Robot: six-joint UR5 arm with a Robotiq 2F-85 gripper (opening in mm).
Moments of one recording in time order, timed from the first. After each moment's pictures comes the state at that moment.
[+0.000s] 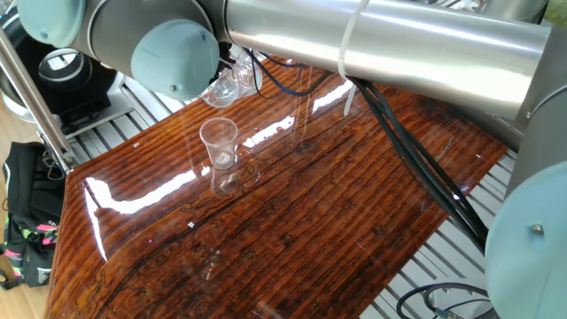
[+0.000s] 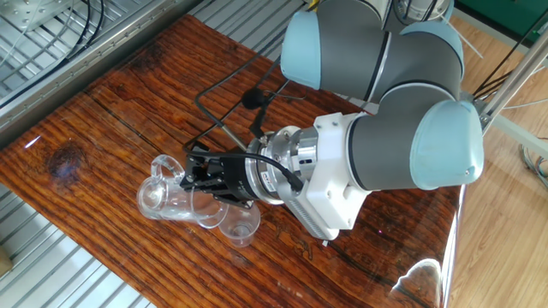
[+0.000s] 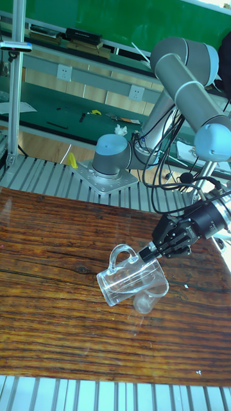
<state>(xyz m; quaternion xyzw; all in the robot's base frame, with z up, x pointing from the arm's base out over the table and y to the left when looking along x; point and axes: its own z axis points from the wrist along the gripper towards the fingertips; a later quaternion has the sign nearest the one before) 0.646 0.064 0.213 -0.12 0.89 -0.43 0.12</state>
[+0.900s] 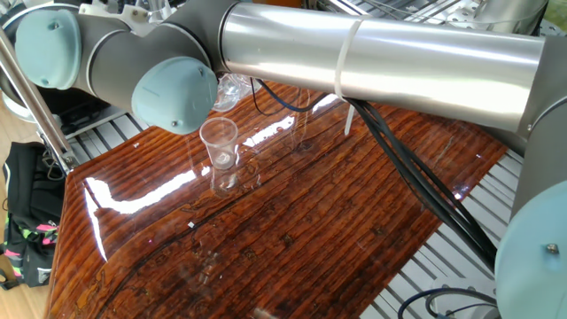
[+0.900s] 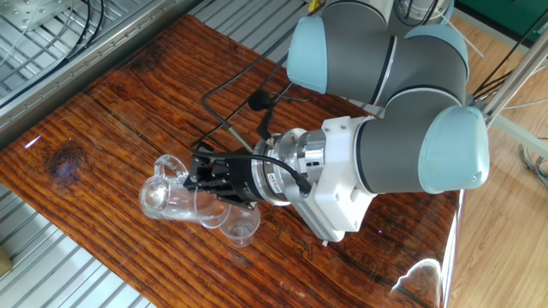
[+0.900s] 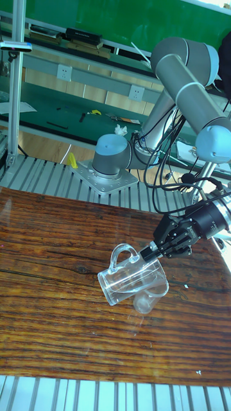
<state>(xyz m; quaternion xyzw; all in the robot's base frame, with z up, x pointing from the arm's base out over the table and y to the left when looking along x) 0.642 0.067 0.213 -0.12 0.88 -0.44 0.12</state>
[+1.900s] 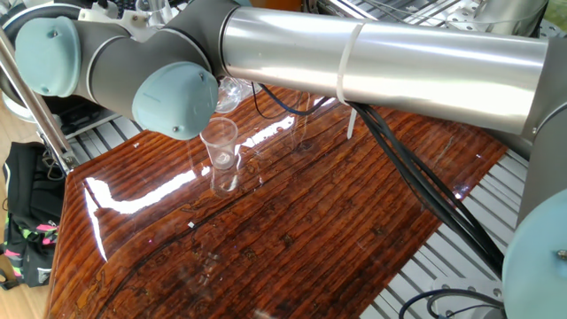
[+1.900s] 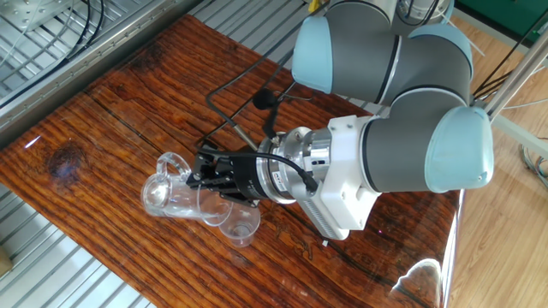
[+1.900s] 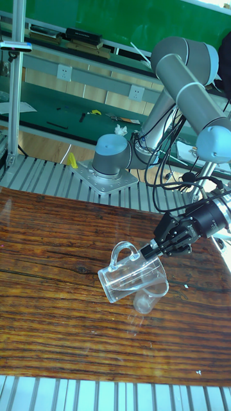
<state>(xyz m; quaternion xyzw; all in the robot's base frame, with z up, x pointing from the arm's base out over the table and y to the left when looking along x) 0.637 0.068 0.214 -0.12 0.88 -0.45 0.12</state>
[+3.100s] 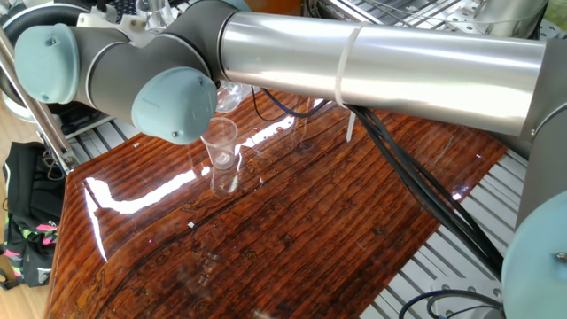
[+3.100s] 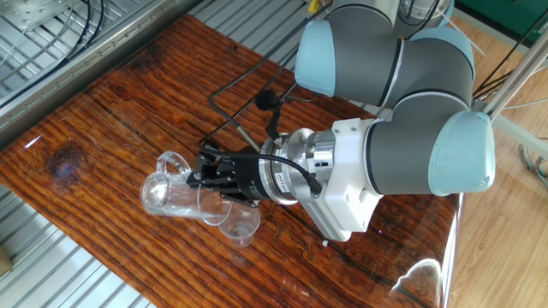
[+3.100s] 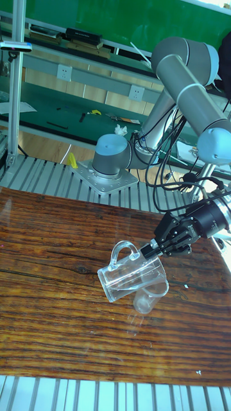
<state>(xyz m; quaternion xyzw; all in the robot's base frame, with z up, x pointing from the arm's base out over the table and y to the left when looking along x) 0.637 0.068 0.215 -0.12 0.87 -0.46 0.12</state>
